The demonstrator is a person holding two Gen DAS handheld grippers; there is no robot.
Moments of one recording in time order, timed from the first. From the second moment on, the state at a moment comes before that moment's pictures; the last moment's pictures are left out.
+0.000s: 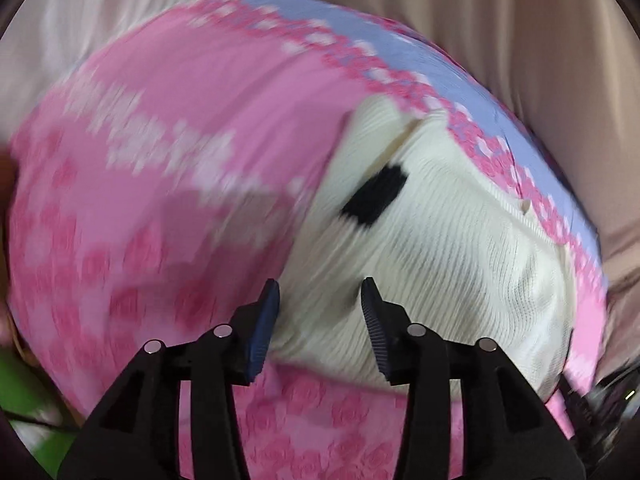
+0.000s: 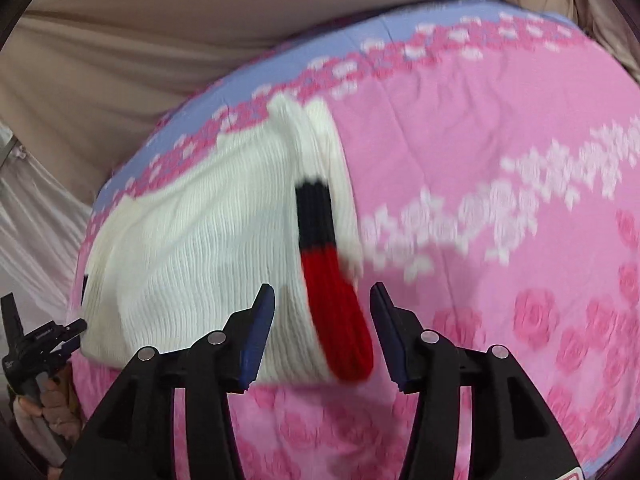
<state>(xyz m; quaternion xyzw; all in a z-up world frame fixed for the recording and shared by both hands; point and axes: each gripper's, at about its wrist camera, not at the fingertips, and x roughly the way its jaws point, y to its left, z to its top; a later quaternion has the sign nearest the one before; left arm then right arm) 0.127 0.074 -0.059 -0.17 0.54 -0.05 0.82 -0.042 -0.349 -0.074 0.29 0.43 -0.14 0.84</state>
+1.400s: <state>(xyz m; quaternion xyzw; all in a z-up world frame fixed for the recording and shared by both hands) 0.030 -0.011 -0.001 -0.04 0.50 -0.11 0.86 -0.115 -0.346 -0.041 0.18 0.44 -0.15 0.86</state>
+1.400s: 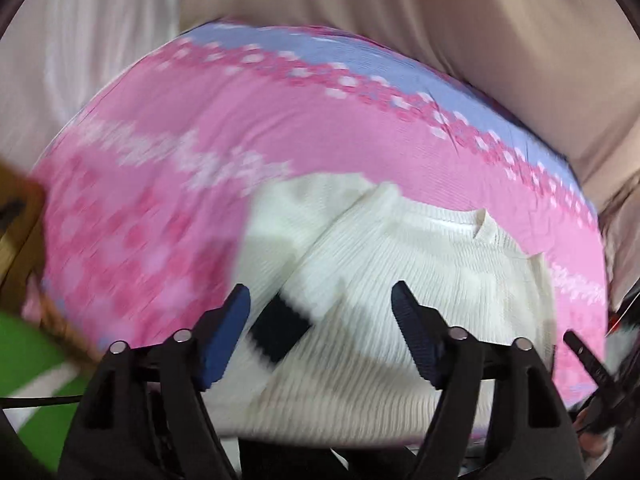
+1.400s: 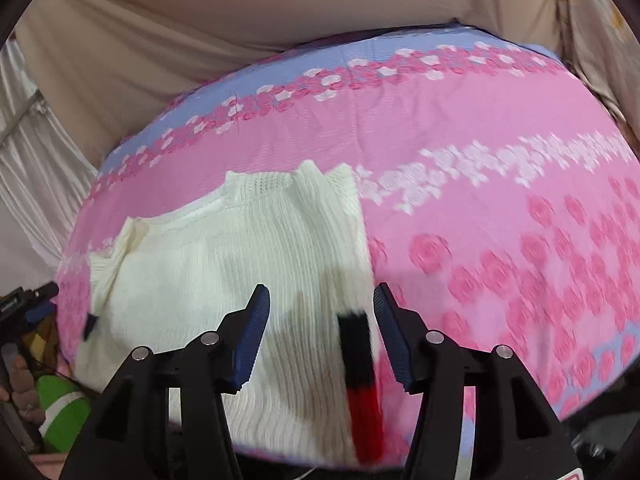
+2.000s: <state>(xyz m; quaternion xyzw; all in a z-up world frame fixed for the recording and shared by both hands) 0.107 0.037 -0.078 -0.08 0.57 -0.02 0.82 -0.064 -0.382 -0.076 0.23 0.46 -0.18 0.84</state>
